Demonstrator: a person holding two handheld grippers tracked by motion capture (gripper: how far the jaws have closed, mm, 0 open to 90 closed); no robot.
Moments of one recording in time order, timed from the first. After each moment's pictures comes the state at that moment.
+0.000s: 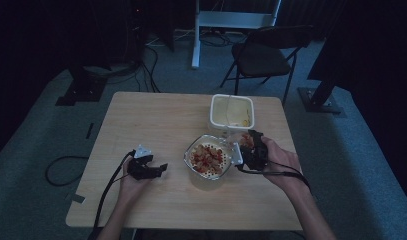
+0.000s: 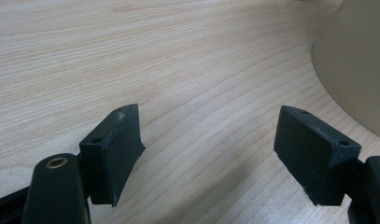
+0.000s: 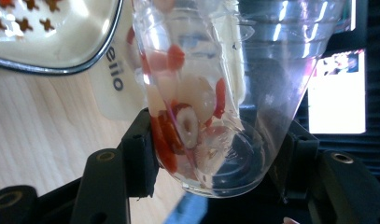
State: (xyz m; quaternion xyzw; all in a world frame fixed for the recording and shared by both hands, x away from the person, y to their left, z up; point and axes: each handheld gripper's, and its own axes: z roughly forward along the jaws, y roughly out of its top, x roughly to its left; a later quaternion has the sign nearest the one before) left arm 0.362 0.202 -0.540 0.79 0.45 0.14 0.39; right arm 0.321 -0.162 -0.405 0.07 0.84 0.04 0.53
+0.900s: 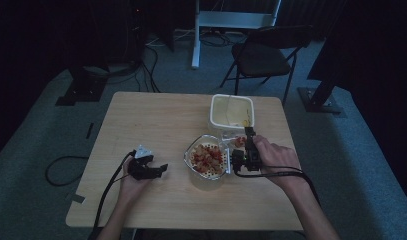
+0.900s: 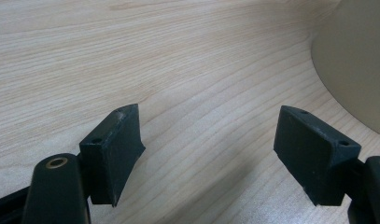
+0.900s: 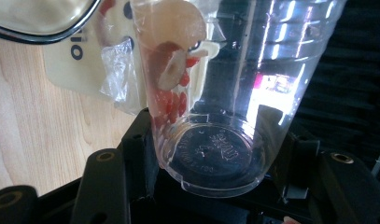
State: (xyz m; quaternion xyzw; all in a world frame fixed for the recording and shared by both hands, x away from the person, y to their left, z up) left arm 0.362 0.201 -0.540 0.79 0.45 0.14 0.39; right arm 0.316 -0.146 -0.406 -0.03 0.80 -0.07 0.59
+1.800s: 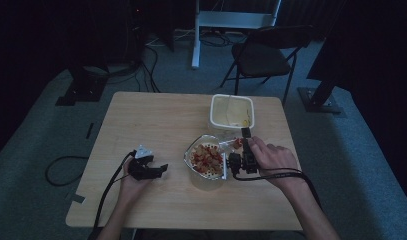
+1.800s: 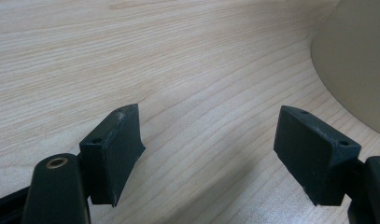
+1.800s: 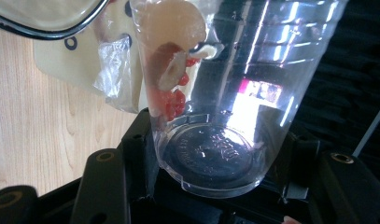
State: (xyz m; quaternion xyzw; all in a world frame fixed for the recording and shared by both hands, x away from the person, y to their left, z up) left arm 0.362 0.201 -0.541 0.79 0.45 0.14 0.39; right arm 0.309 -0.138 -0.409 -0.07 0.78 -0.10 0.61
